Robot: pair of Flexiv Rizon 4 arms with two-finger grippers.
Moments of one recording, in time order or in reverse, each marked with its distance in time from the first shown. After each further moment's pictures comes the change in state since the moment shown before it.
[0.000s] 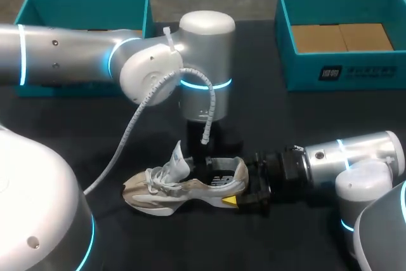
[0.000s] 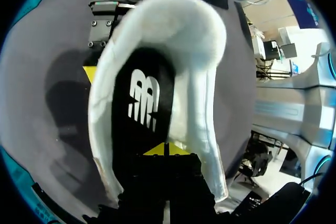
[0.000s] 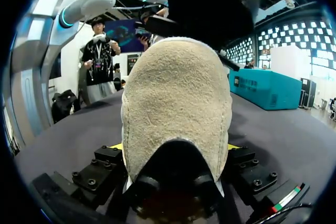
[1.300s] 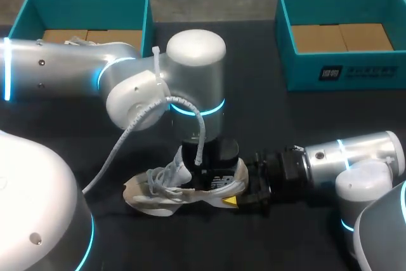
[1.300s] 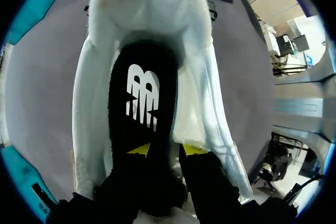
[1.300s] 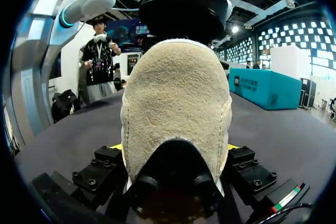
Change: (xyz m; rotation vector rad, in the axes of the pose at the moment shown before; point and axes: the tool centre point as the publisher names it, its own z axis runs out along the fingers) left arm -0.009 0.001 0.017 0.056 -0.194 0.030; right arm 0.000 -0.001 0.000 0.001 0.001 0.000
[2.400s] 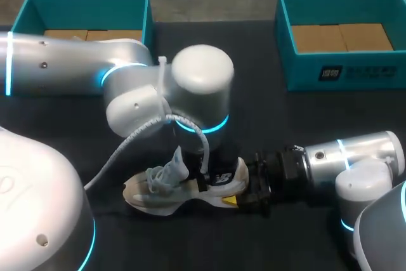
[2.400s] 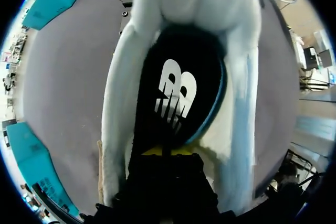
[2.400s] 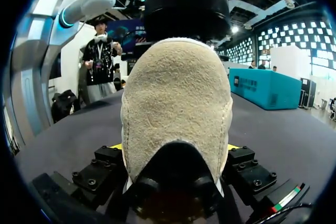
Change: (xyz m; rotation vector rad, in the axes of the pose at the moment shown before) left arm -0.021 0.002 -0.002 -0.005 -0.173 -0.122; right arm -0.001 0.000 0.000 -0.001 -0.001 0.000
